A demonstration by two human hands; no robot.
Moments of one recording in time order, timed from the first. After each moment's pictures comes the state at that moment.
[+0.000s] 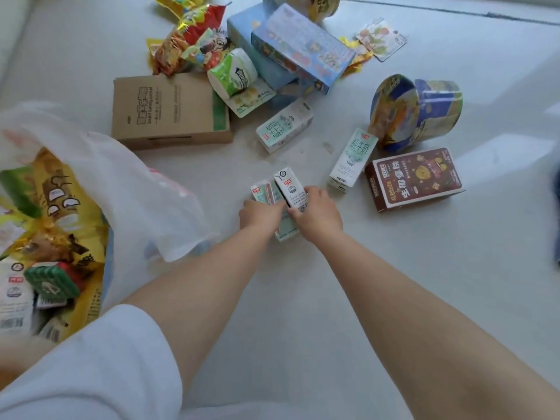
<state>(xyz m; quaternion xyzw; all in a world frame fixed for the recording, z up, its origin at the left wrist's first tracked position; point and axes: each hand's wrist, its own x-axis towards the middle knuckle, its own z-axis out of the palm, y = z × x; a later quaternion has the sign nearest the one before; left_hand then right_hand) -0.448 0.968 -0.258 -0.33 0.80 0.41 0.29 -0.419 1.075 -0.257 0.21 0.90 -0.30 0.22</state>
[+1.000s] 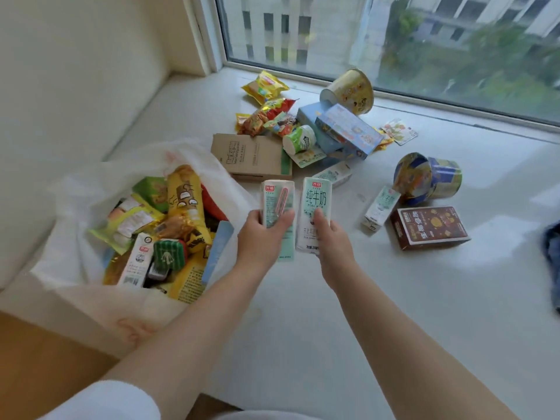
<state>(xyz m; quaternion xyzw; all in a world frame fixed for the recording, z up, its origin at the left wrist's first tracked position) -0.377 0.851 -0.114 -0.18 0.78 0.58 0.11 -0.367 0.971 -0.136 0.29 0.61 -0.73 0.08</state>
